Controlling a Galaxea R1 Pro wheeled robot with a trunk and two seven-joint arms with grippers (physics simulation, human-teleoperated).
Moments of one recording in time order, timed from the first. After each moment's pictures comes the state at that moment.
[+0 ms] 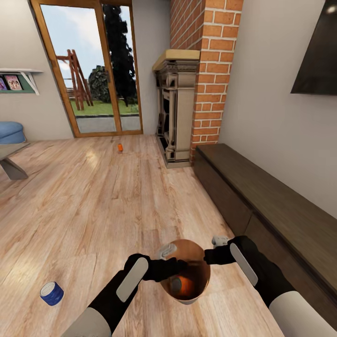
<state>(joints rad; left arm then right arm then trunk) -0.54 -0.14 -0.42 -0.92 1.01 0.74 0.24 -0.61 -0.15 0.30 -1.02 -0.47 1.02 0.10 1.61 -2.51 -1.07</state>
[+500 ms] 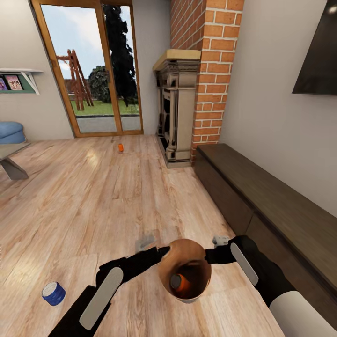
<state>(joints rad) -0.36 0.02 -0.39 -1.36 0.98 0.59 0.22 -0.61 -0.15 0.29 -1.03 -0.45 1.02 0.10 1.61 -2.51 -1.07</state>
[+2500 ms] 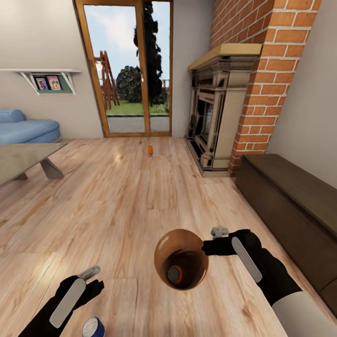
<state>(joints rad) -0.36 0.18 -0.14 -1.00 0.94 0.64 0.66 -0.60 -0.16 0.29 -1.18 -0.48 1.05 0.10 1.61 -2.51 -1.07</state>
